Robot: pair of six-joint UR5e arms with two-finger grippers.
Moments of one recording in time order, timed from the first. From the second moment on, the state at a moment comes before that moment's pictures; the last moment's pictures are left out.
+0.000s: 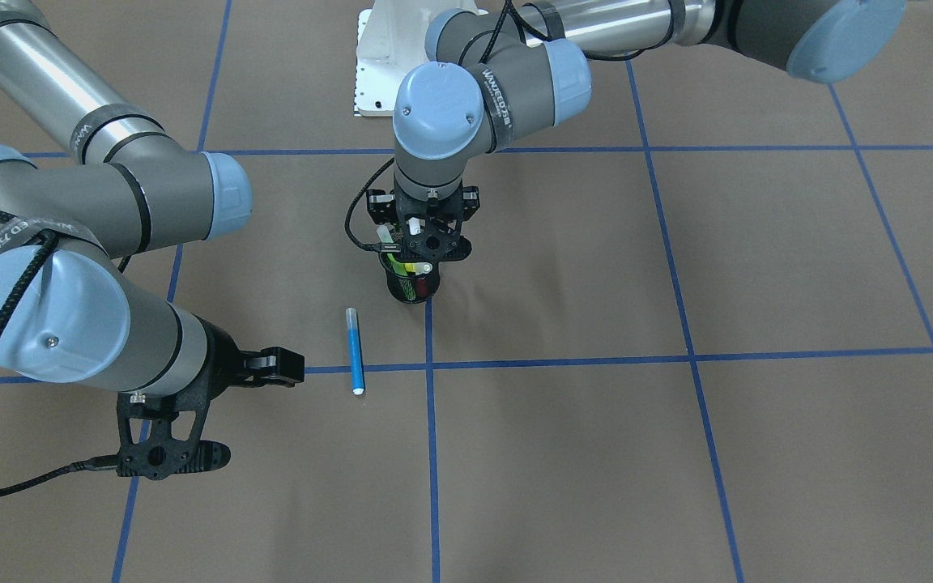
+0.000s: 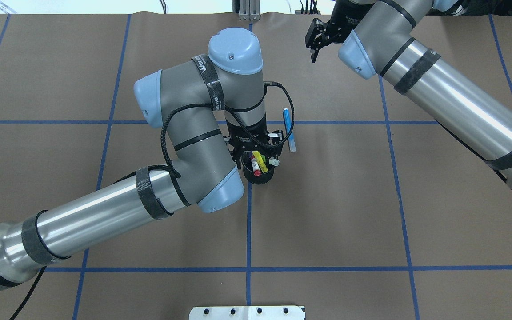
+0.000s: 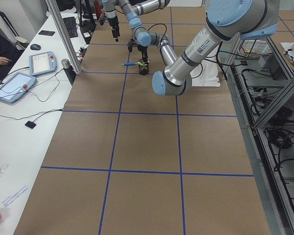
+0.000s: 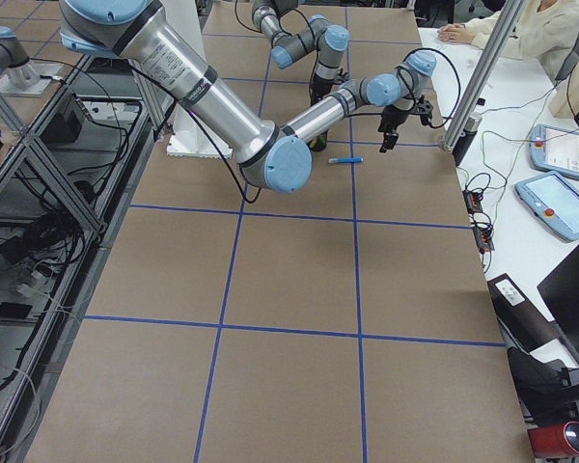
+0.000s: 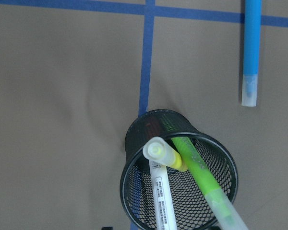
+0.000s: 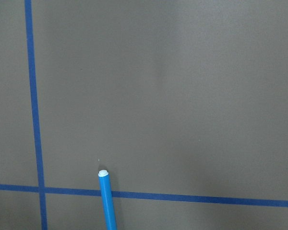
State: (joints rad) left arm -0.59 -2.56 -1.41 -1.44 -2.20 -1.18; right arm 0.99 -0.67 1.22 -1.68 2.35 0.70
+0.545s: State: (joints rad) left arm -0.58 -2.56 -1.41 -1.44 -2.20 -1.18; right arm 0.99 -0.66 1.22 -1.68 2.35 0.70
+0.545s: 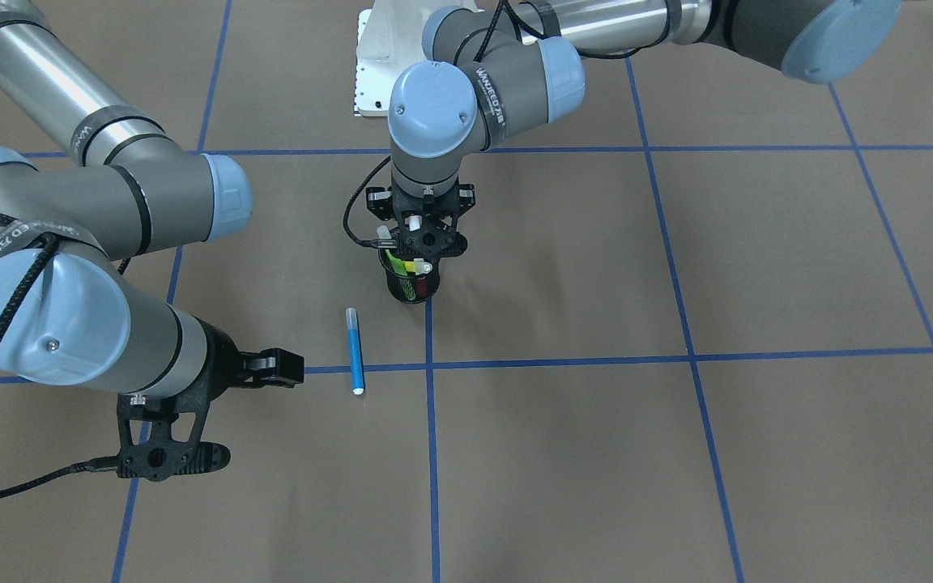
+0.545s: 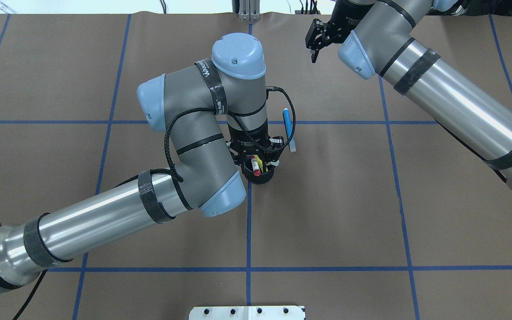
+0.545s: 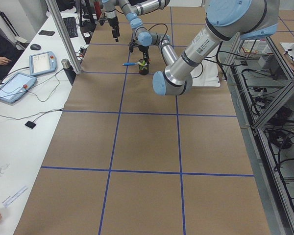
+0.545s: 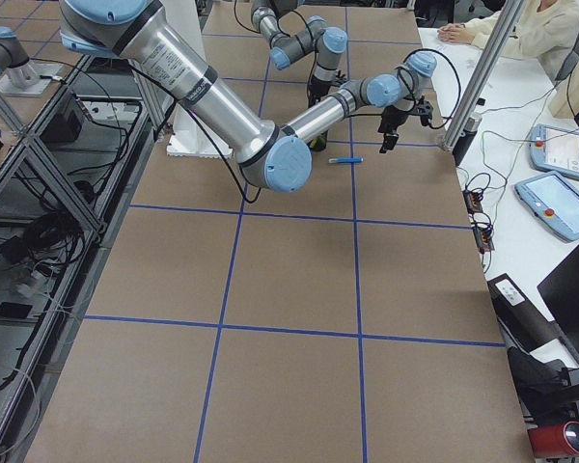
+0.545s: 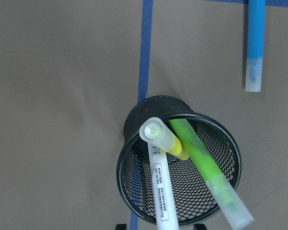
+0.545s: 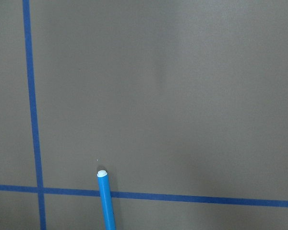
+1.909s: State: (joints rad) left arm -0.57 -2.57 -1.44 -1.41 -2.20 -1.17; right arm 0.99 -0.66 1.21 -1.68 2.35 0.70
